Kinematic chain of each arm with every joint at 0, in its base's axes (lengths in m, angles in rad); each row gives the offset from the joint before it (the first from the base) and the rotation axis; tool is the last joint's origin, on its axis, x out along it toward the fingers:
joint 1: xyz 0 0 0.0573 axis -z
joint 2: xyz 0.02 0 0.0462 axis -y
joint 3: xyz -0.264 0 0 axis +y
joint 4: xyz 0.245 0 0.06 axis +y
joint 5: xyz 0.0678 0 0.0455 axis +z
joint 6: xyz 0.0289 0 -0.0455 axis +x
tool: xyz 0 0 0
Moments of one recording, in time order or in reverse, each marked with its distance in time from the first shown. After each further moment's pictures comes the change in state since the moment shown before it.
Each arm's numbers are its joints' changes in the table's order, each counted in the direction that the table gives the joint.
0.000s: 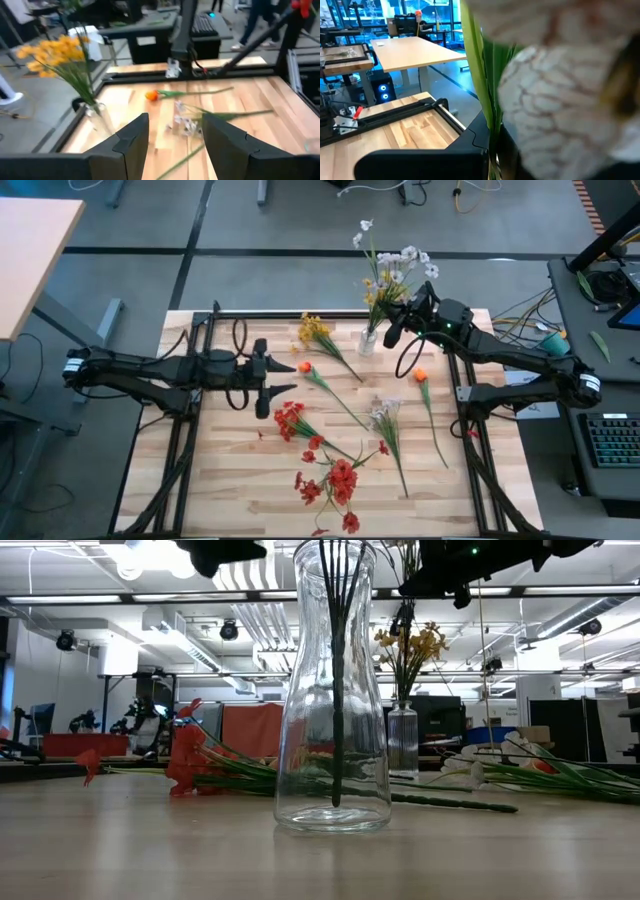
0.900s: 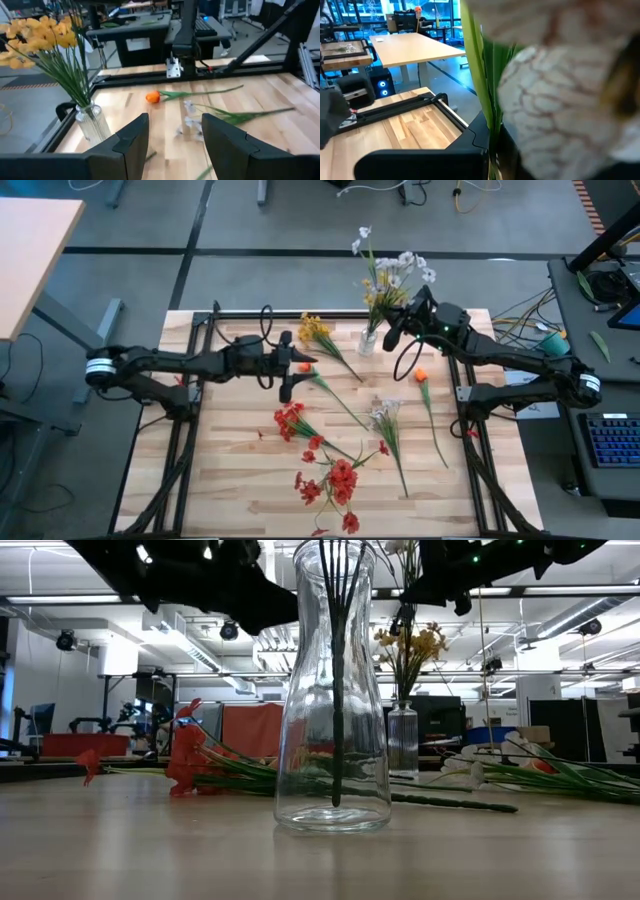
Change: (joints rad) left arm -0.266 -0.284 0.129 -0.474 -0.336 0.079; right arm 0.000 0.000 0.047 -0.030 0.000 -0.003
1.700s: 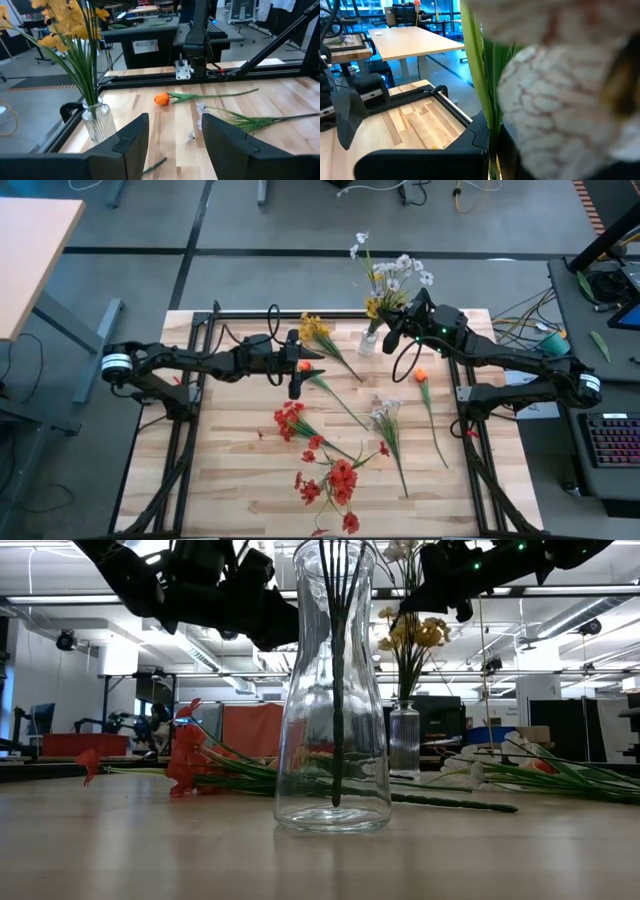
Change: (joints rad) left arm -0.041 -0.141 0.000 -0.174 -0.014 -0.008; right arm 0.000 0.000 0.031 0.001 0.000 0.010
